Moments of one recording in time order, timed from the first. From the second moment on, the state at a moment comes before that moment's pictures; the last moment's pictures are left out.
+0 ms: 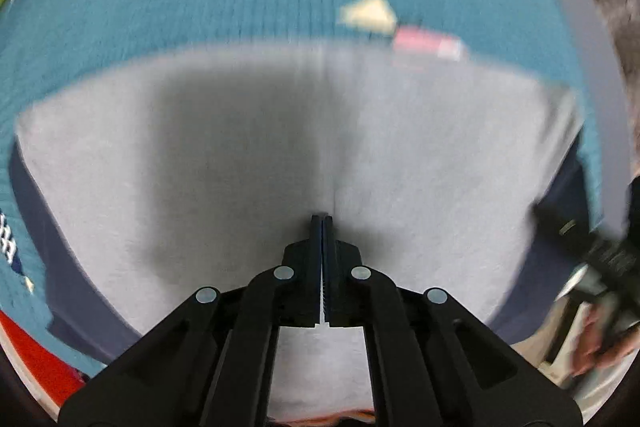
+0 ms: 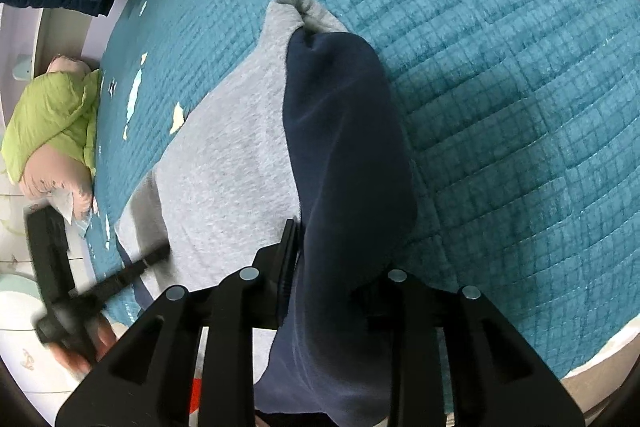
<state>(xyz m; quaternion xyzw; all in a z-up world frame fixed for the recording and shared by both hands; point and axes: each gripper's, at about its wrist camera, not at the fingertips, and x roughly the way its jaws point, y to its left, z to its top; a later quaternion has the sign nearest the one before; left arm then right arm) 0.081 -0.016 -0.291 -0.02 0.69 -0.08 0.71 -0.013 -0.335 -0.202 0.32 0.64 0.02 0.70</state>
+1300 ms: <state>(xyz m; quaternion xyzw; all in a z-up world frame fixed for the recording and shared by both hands) 0.195 -0.003 -0.291 -0.06 0.73 -0.04 0.68 -0.009 -0.339 -0.207 0.33 0.64 0.02 0.69</state>
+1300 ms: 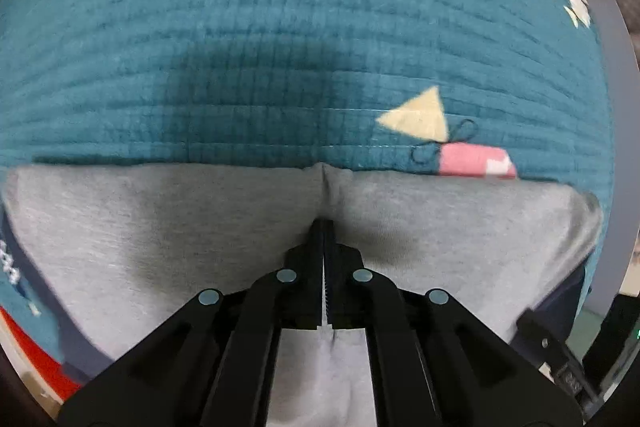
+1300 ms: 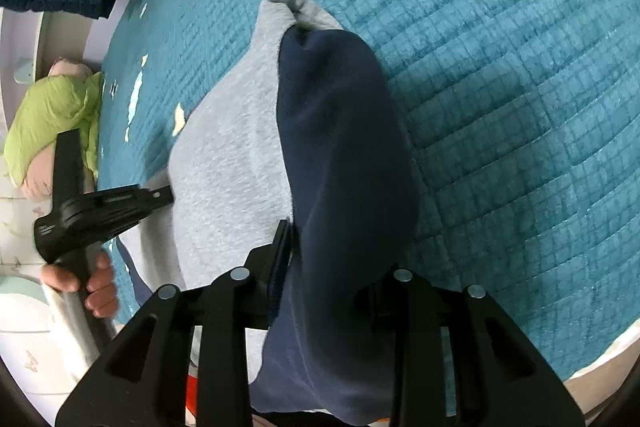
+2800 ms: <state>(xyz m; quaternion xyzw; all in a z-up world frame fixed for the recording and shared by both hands) 0.002 -0.029 -0.269 -0.06 0.66 -0.07 0.74 -0.018 -0.290 -0.133 0.32 0.61 0.09 0.72</state>
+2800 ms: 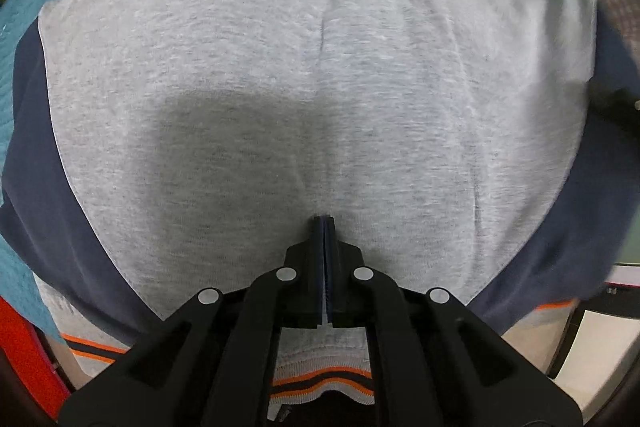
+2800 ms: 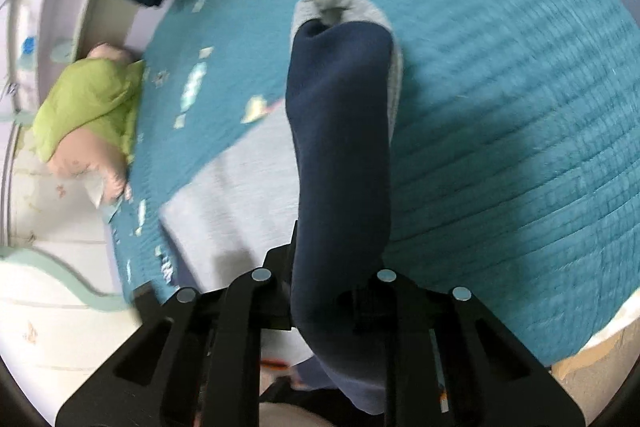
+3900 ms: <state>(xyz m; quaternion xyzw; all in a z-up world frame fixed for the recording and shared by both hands) -0.022 0.235 -0.180 -0.10 0.57 0.04 0.81 0.017 0.029 -0.173 0.18 0.69 0.17 0.68</state>
